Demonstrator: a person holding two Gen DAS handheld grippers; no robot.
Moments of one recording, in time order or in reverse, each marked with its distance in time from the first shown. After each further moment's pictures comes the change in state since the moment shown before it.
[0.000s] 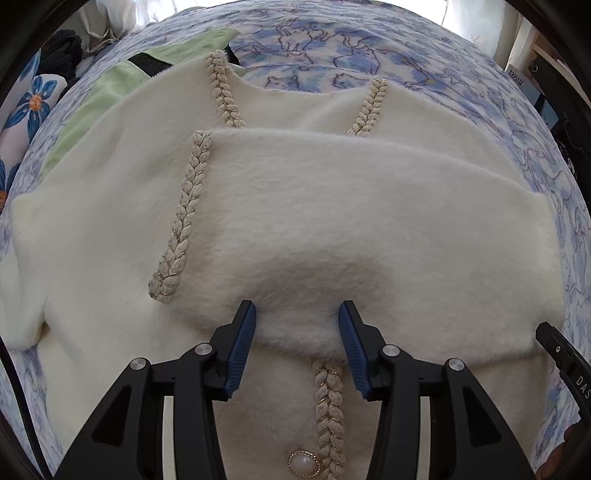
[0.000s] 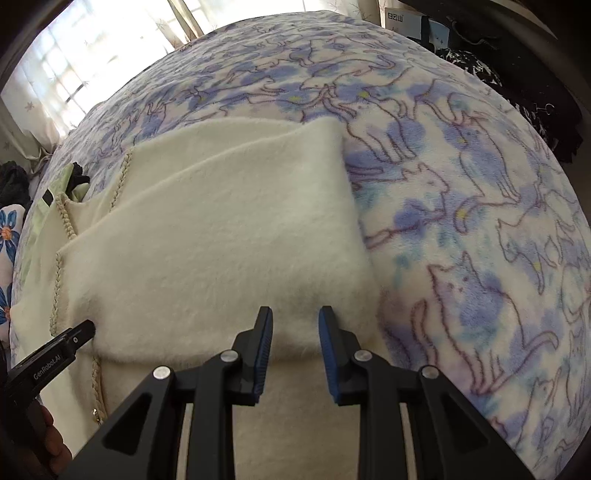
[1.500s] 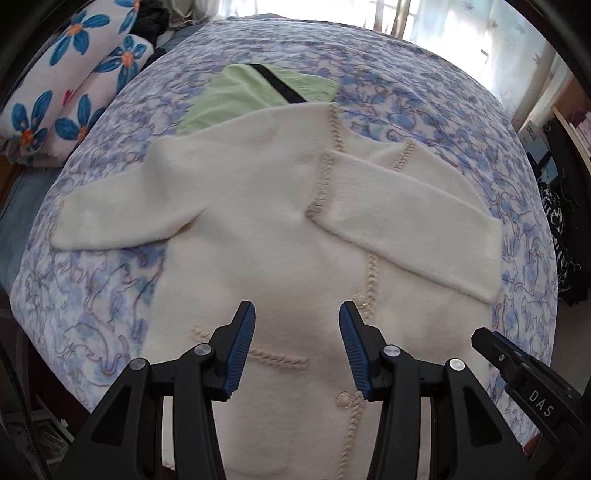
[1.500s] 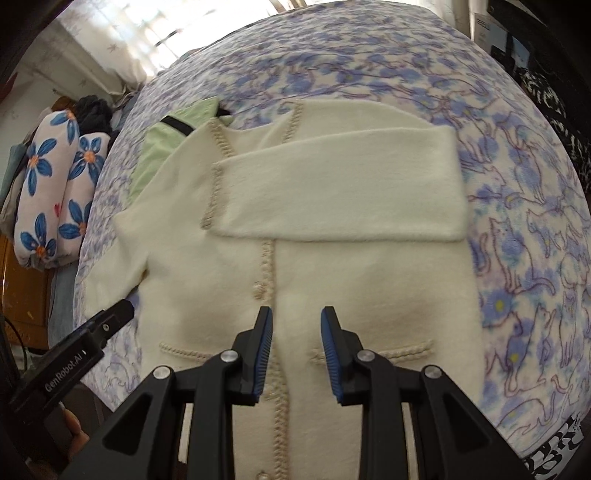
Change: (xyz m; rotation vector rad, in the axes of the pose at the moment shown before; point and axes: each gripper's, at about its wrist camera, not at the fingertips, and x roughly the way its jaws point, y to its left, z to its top) left arm -0.207 0.101 -0.092 -0.218 -0.013 0.017; right arm -0.146 0.108 -0.053 -0.202 0.177 0.239
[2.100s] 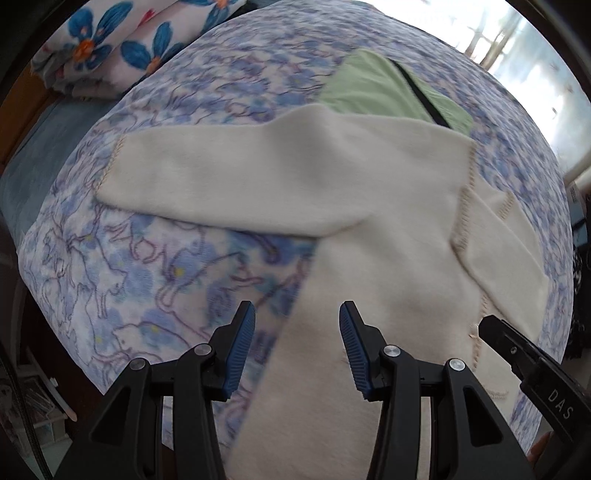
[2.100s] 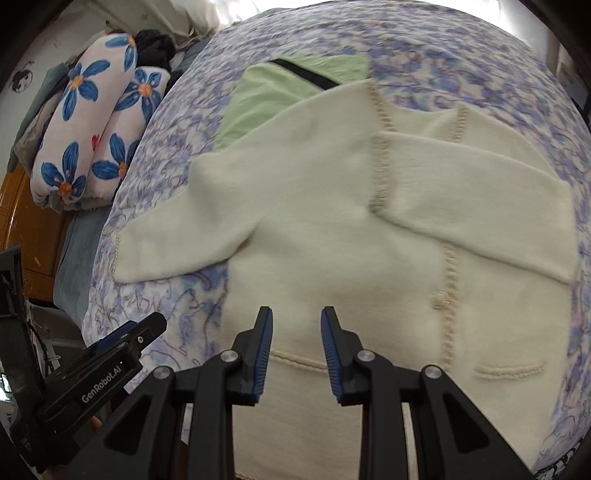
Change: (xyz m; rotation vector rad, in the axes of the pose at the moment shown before) left arm 0.041 0.227 0.028 -0.227 0.085 0.019; right arm 0.071 0.209 -0.005 -0.201 0.089 0.048
